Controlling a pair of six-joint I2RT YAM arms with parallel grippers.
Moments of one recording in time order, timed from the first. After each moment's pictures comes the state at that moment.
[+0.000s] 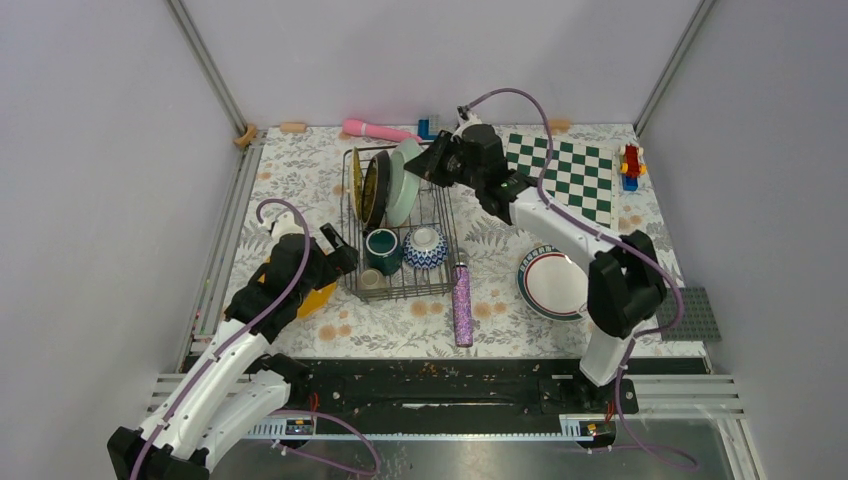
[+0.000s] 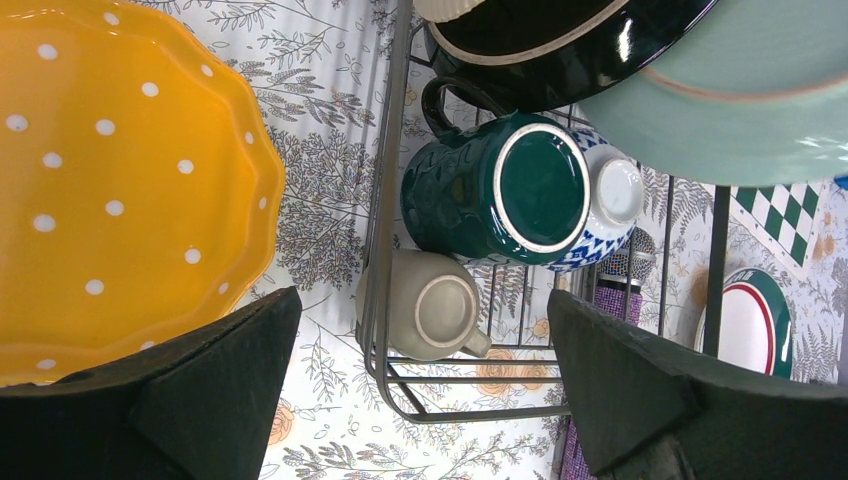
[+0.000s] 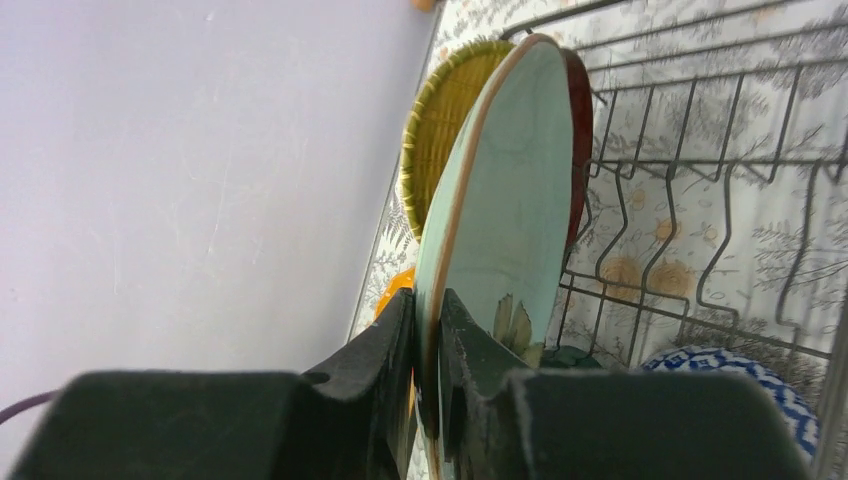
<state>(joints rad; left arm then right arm) -0.43 0.73 0.66 -0.56 -0.24 -0.78 0.61 1.81 1.46 0.06 -0.19 0.89</state>
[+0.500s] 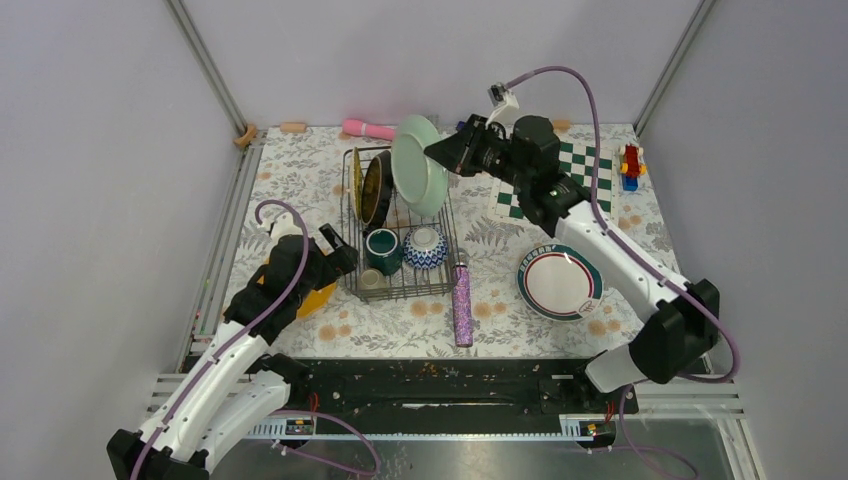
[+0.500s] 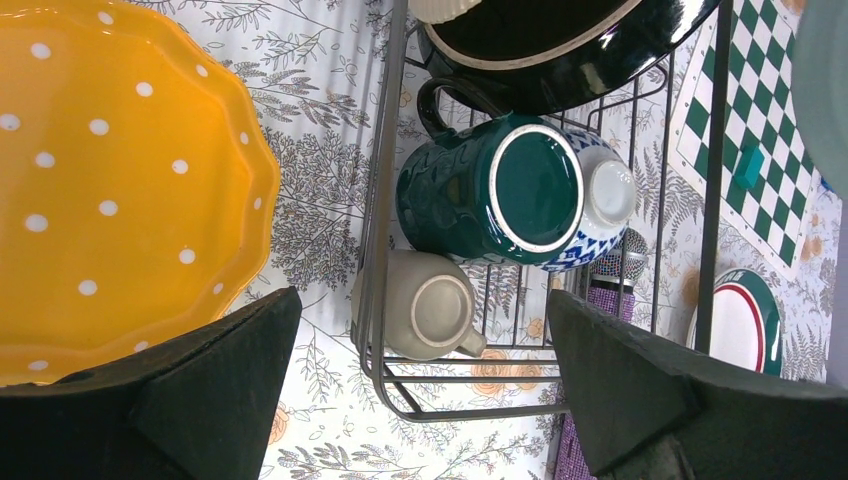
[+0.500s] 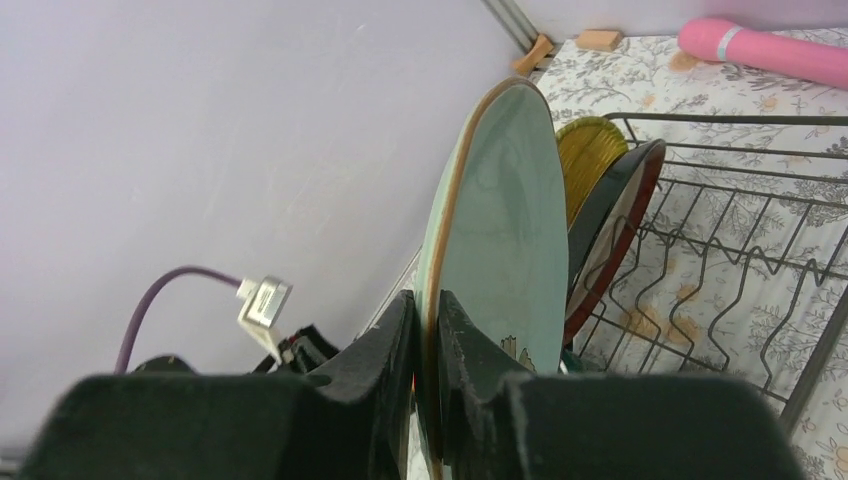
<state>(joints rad) -0.43 0.71 0.66 -0.56 -0.24 -0.79 0.56 1.51 1.39 0.06 -0.32 0.73</state>
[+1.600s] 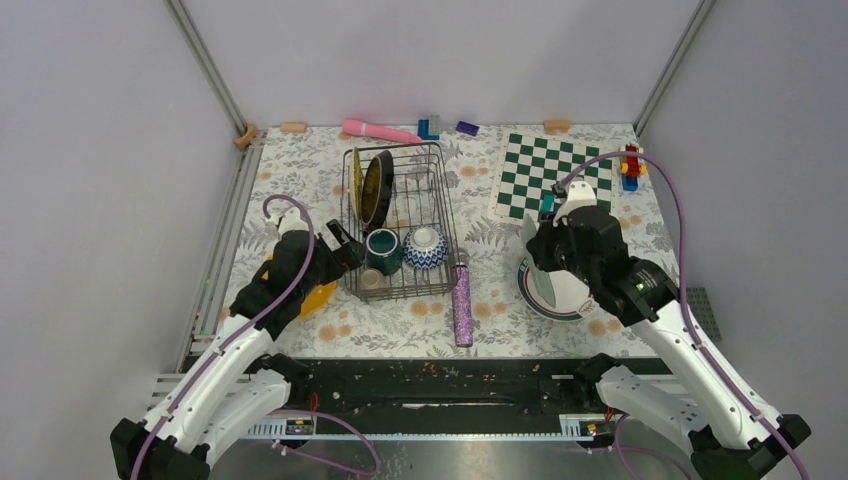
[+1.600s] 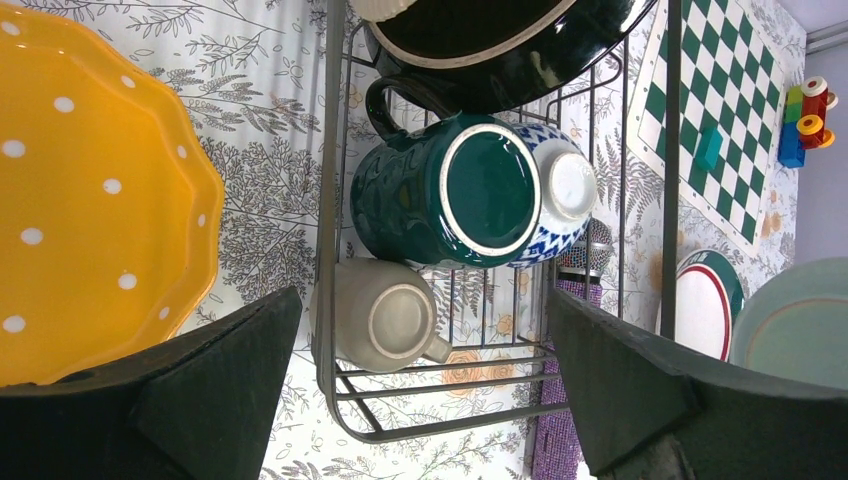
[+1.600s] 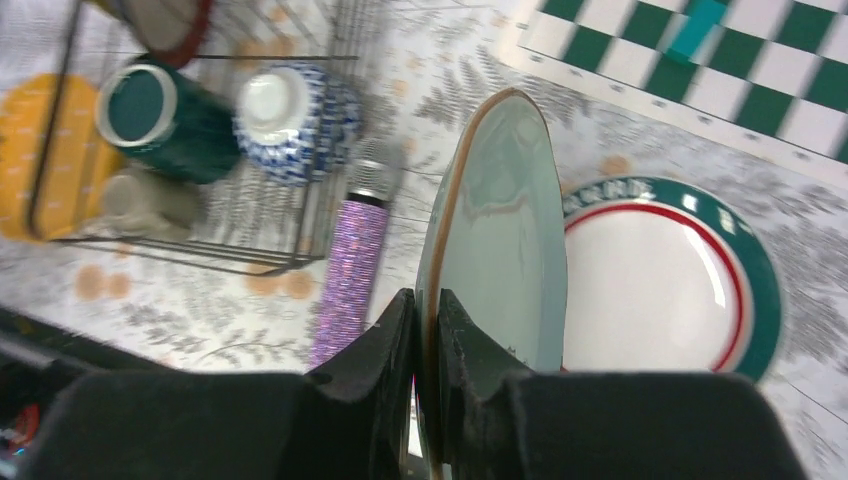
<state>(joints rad) -0.43 0.76 0.65 -0.46 -0.17 -0.78 0.56 0.84 0.99 -0.67 0.10 0.35</state>
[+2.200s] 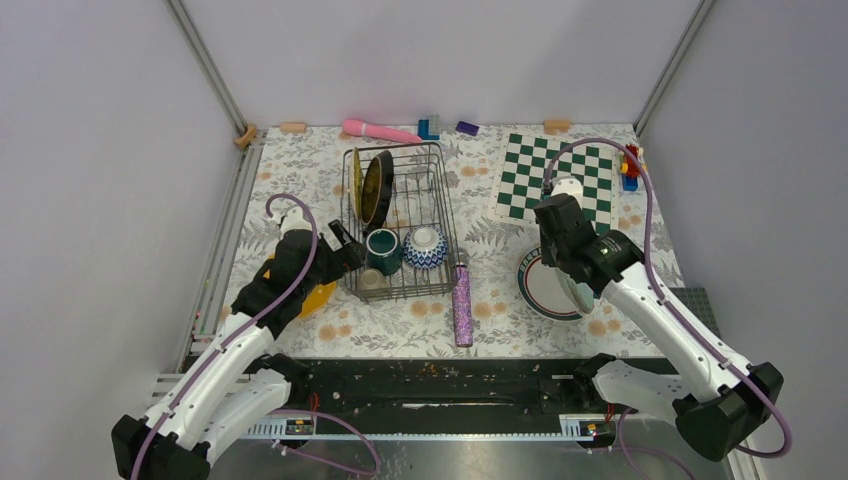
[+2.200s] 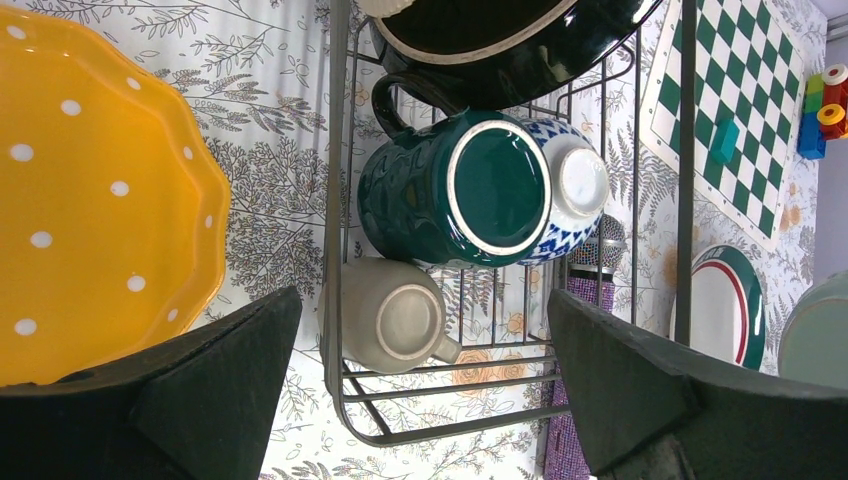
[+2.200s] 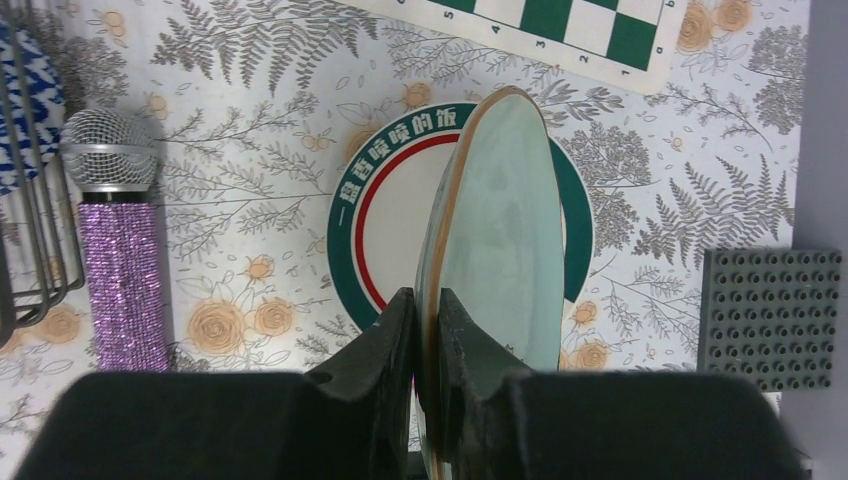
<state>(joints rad) -0.43 0.78 0.65 -0.45 -0.17 -0.76 0.56 1.06 1.06 -0.89 0.47 0.32</state>
